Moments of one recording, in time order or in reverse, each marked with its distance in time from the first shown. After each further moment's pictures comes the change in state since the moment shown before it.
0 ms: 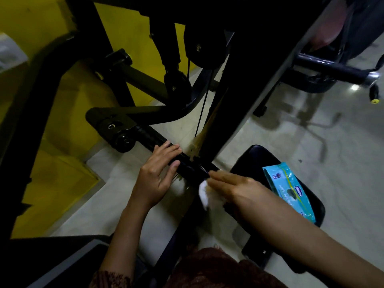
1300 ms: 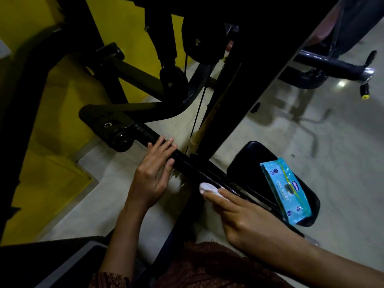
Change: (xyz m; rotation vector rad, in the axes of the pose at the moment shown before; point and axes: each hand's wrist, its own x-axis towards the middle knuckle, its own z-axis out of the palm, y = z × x) left_hand -0.003 -0.014 -0.003 0.052 0.012 0.061; right_hand -0.039 -0.003 0.058 -0.393 0.018 -0.214
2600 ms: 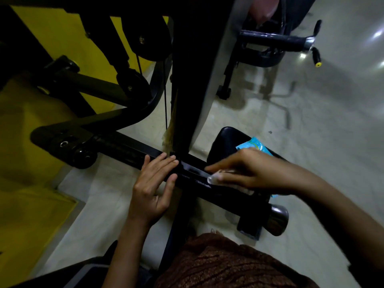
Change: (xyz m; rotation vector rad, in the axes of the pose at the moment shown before) left_hand -0.008 0.047 0.028 -0.123 -0.038 0.150; right_hand -0.017 0.075 -0.055 0.858 -0.338 0.585
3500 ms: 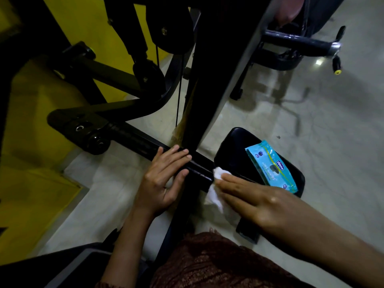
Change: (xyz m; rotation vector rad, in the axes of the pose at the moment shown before) left_hand 0.000 -0.007 -0.005 -0.010 -0.058 0.009; right_hand -0.027 -0.019 0.052 -0.636 0.505 -0.447
